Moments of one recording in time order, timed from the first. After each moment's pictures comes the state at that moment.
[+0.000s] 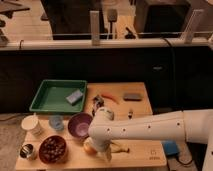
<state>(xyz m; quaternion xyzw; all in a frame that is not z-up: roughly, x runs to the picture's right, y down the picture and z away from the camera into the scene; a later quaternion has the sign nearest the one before) -0.040 0.310 0.720 -0.32 -0.22 -0.41 0.83</state>
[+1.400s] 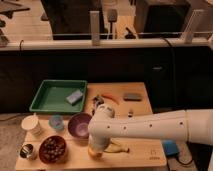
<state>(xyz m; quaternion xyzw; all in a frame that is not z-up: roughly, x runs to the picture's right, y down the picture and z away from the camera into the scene) -0.039 0.297 0.706 -0.32 -0.22 -0.41 0.83</state>
